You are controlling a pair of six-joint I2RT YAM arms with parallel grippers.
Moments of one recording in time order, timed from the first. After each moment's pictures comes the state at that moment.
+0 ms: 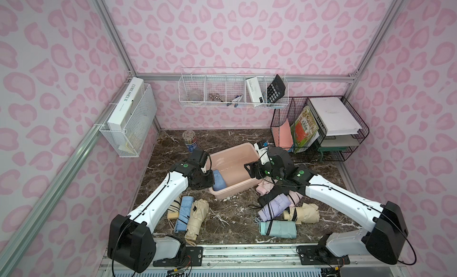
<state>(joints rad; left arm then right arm) -0.36 1.33 1.07 -0.92 0.13 -0.57 0.80 1.35 1.07 -0.25 0.02 0.32</state>
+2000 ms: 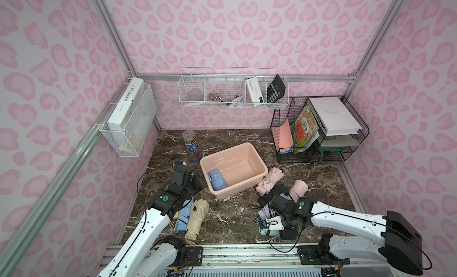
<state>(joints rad) -0.36 0.86 0.80 -0.72 -0.09 -0.81 1.06 1.21 0.65 -0.86 -0.06 -0.65</state>
